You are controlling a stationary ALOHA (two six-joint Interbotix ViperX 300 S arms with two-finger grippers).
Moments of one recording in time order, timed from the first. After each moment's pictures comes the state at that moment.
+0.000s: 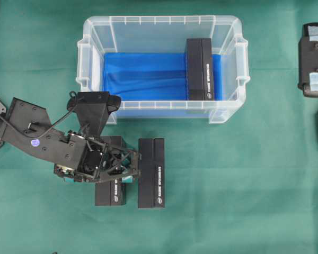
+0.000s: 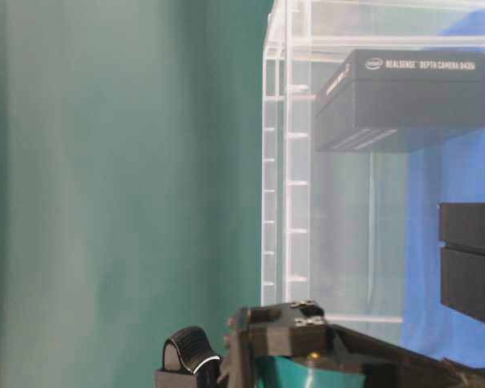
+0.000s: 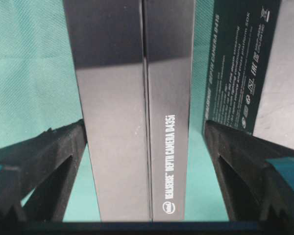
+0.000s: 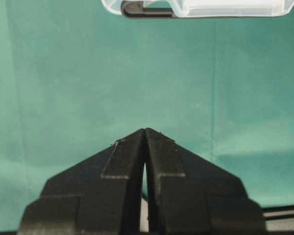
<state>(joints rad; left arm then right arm) -0.27 0.05 0.38 0.04 0.95 -1.85 -0.01 -0.64 0.53 -0.13 1.35 0.17</state>
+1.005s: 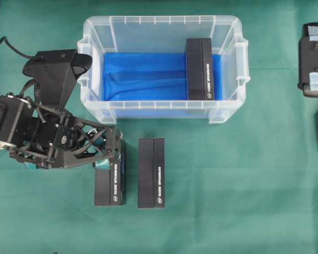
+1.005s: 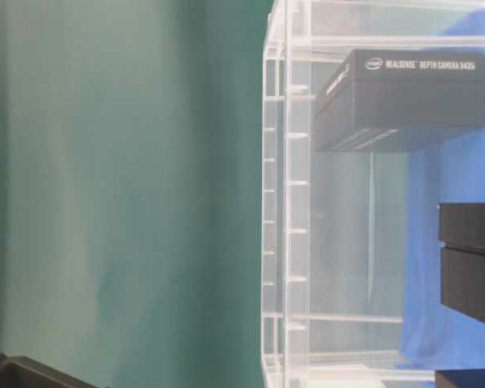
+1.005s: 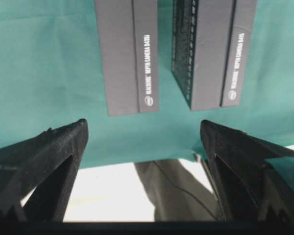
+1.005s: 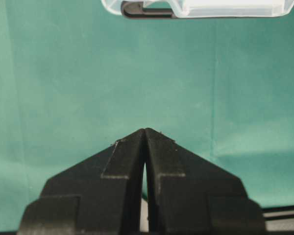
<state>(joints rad) -0.25 -0.15 0.13 0.04 1.34 -1.81 -0.01 -0.64 0.53 -0.14 1.34 0.17</state>
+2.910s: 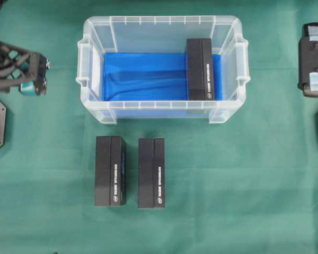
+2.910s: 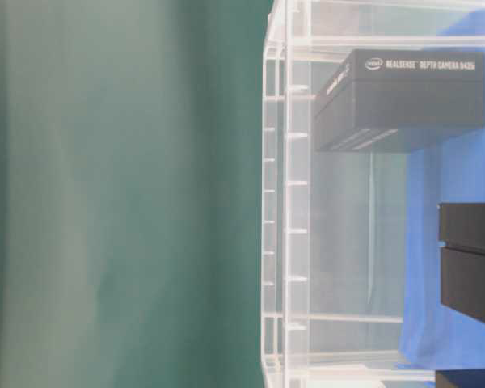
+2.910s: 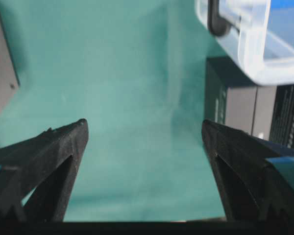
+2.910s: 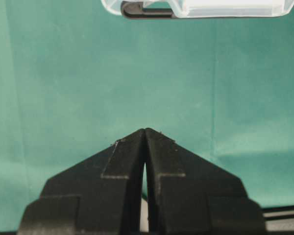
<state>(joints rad) 0.14 -0.52 0.43 0.04 1.46 -1.39 -0.01 -0.64 0.53 -0.13 1.34 0.17</state>
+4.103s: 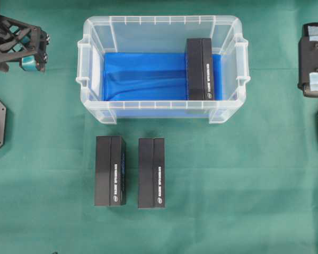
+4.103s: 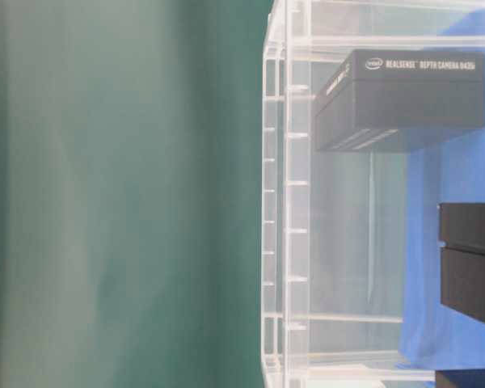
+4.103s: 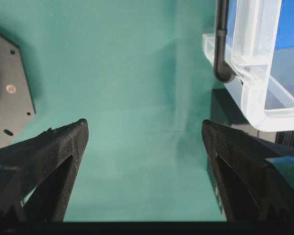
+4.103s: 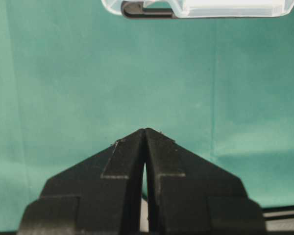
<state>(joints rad) 0.28 -0.50 0.41 0.03 1.48 -1.27 -0.01 -0.64 0.53 -0.13 1.34 0.17</state>
